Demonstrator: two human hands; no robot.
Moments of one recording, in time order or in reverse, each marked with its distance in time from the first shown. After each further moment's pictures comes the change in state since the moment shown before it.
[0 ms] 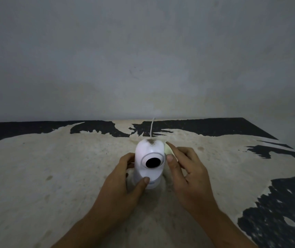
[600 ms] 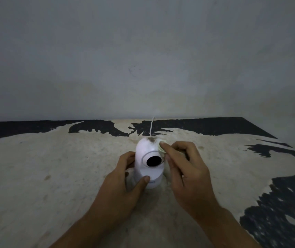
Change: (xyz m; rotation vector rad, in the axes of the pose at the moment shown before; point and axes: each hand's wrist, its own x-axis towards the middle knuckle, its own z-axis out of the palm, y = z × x) left_hand 0.001 0.000 -0.002 -0.037 -0.037 0.032; right_hand 0.003 -0.004 -0.001 -0.232 0.012 -0.258
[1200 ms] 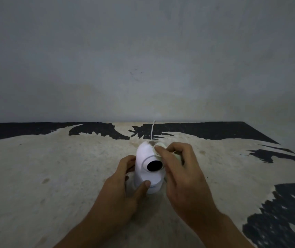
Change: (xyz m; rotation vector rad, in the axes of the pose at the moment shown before) left_hand 0.001 0.003 0.002 -0.014 0.023 -0.063; right_hand 0.004 -0.012 0.004 -0.186 -0.026 -0.091
